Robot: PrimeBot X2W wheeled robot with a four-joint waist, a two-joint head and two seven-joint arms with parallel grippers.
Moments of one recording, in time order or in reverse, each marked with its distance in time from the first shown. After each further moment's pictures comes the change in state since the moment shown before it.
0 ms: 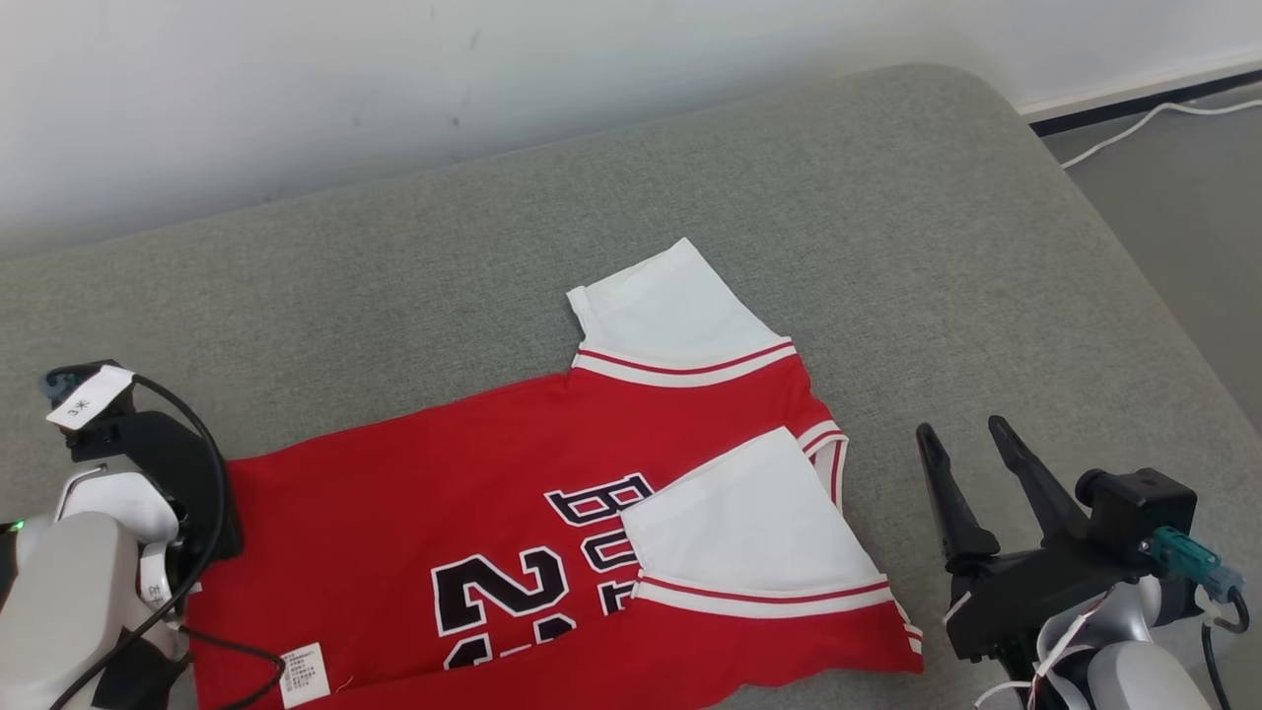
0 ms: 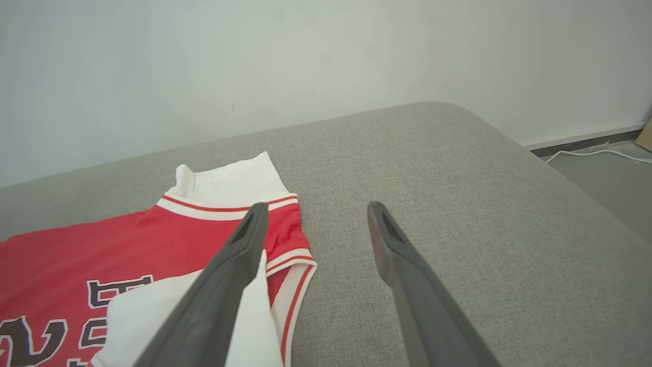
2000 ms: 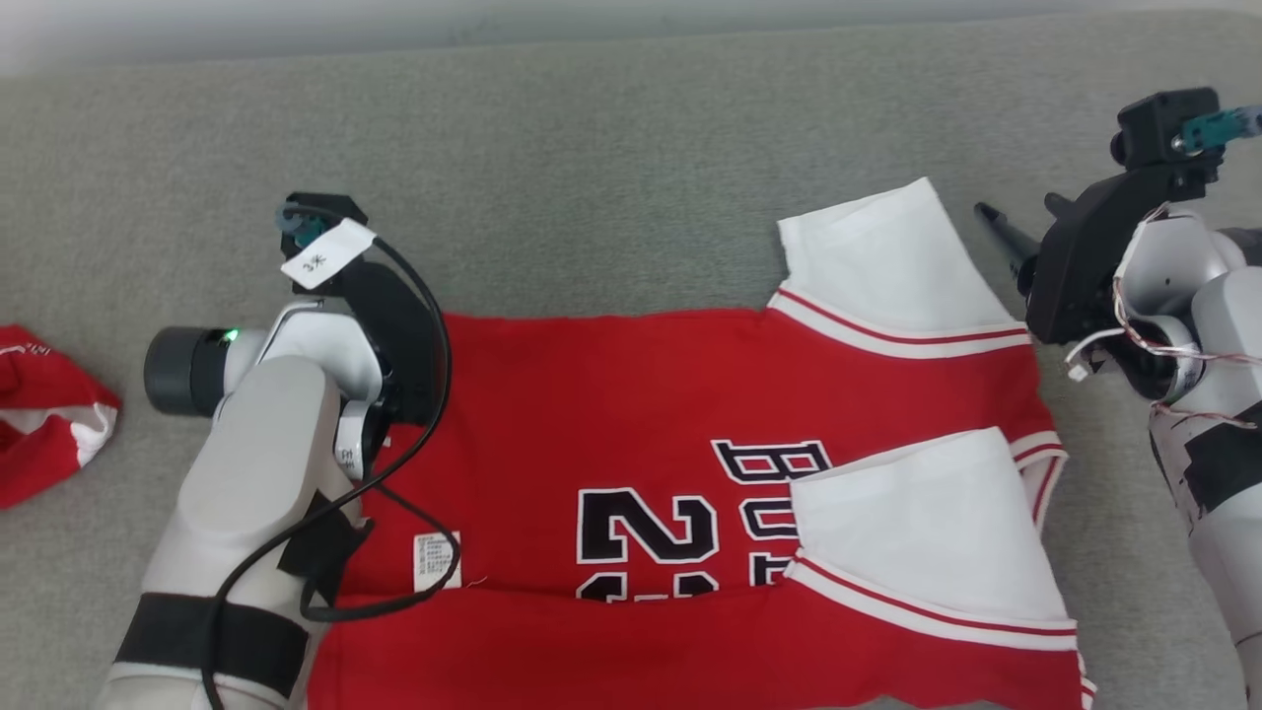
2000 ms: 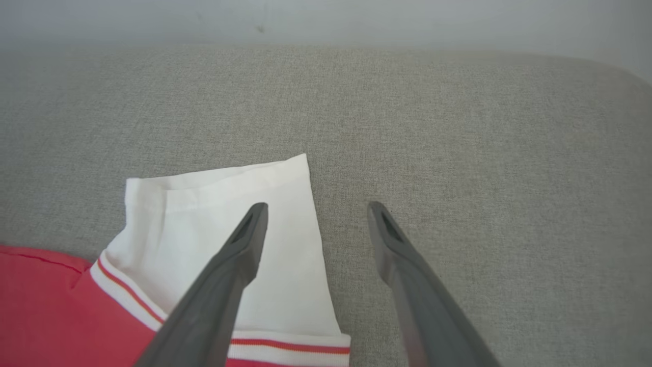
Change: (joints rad) left arm -0.229 -0.204 -0.169 0.042 0.046 -0.044 -0.027; right arm -0.720 -0.172 0.123 0.567 0.107 0.063 0.483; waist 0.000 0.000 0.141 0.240
